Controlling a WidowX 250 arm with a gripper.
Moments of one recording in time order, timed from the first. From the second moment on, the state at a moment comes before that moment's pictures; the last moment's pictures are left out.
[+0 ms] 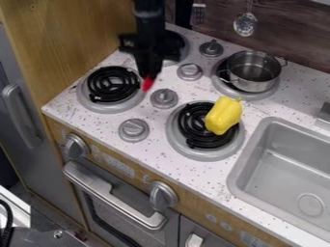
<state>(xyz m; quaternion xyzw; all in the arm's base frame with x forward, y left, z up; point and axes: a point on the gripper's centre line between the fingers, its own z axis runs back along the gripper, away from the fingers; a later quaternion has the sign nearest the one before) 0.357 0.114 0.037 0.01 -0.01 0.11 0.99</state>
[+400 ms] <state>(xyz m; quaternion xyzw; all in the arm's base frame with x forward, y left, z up) 0.344 0.155 0.061 0.04 -0.02 0.13 0.99</state>
